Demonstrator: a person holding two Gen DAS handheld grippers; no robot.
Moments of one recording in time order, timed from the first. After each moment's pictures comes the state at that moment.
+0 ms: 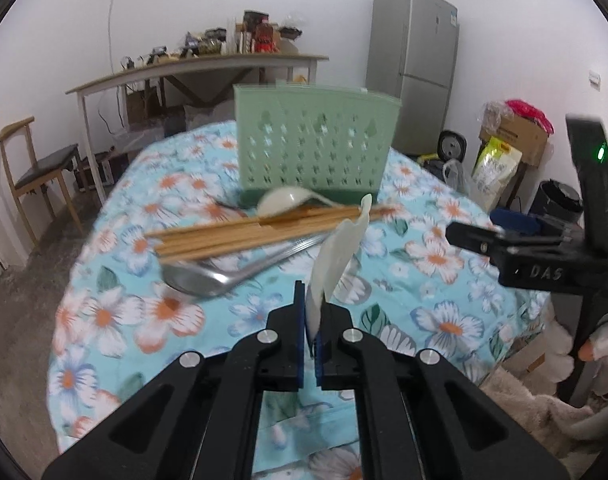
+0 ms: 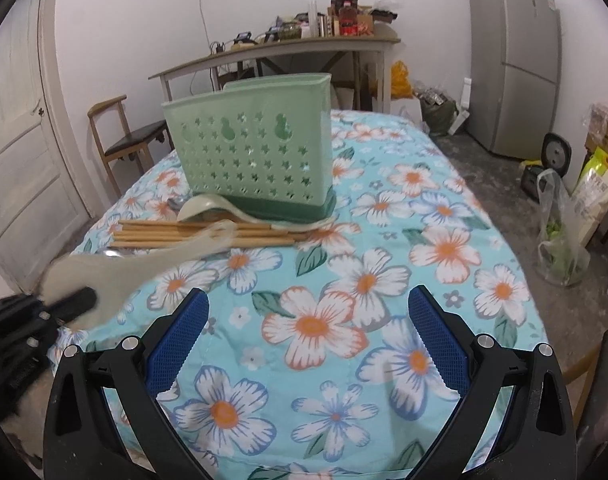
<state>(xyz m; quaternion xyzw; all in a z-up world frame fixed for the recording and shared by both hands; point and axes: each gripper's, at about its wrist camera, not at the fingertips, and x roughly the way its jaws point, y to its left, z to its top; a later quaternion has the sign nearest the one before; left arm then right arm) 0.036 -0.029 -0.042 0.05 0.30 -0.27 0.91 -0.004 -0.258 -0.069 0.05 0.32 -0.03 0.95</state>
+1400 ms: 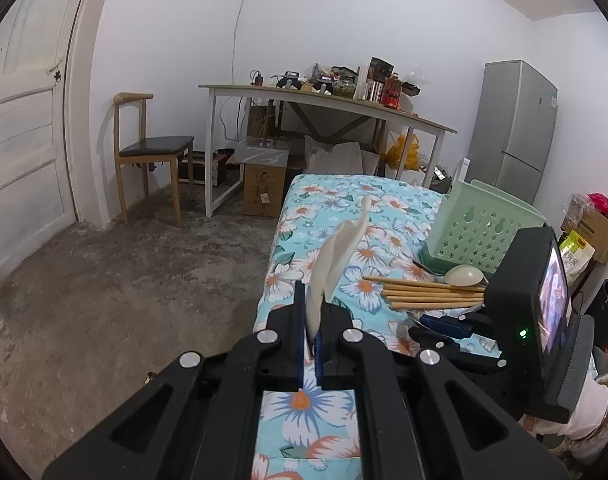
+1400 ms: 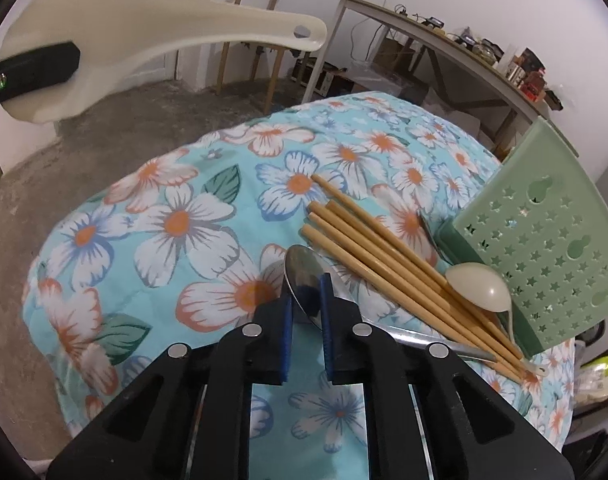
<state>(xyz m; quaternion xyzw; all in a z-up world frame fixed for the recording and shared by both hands) 0.059 0.141 -0.017 -0.05 0.25 -0.10 0.96 0.094 -0.027 -0.107 -0.22 0.37 0.13 0.89</state>
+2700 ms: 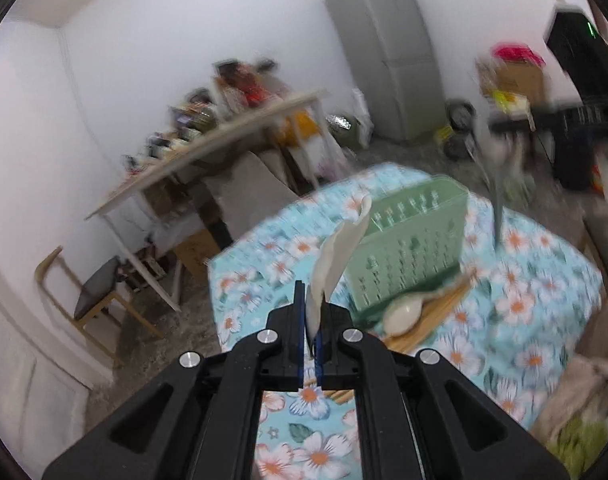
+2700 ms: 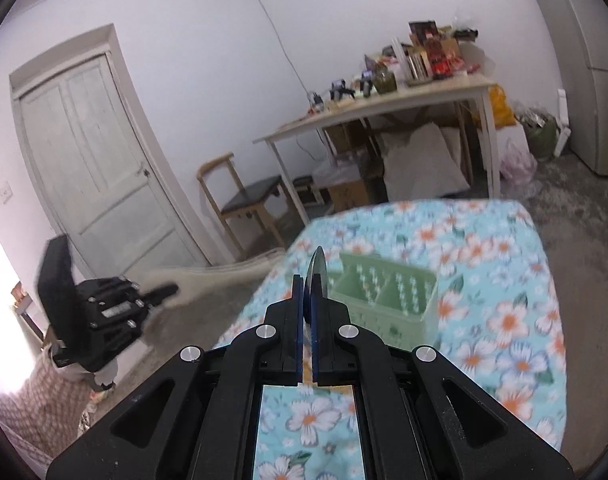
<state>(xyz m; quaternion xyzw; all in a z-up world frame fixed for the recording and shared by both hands) 0.126 -0.007 0.100 0.25 0.25 -0.26 0.90 0.083 -0.288 0.083 0.15 0.25 0.19 0.94</state>
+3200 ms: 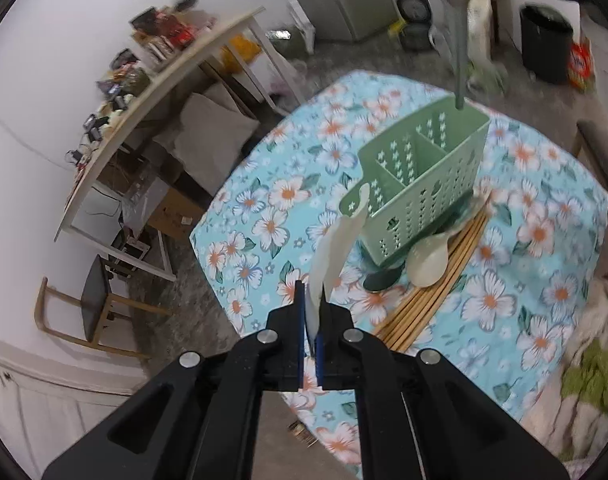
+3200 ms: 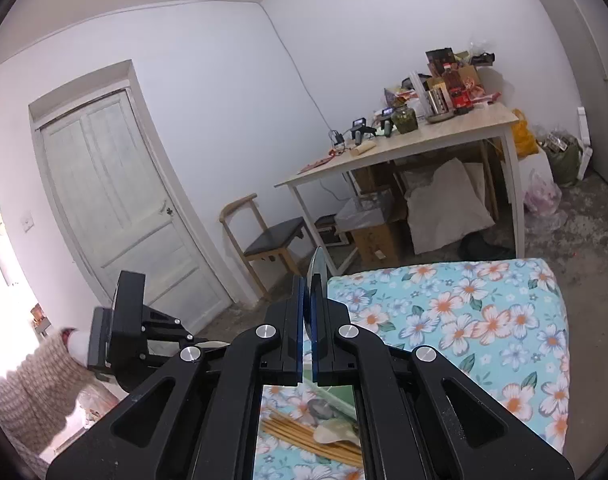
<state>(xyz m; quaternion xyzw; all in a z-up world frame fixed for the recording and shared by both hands) 0.210 -0.050 0.106 0.40 0.37 -0.28 0.79 0.138 -0.317 0.117 0.17 0.19 0.23 0.94</state>
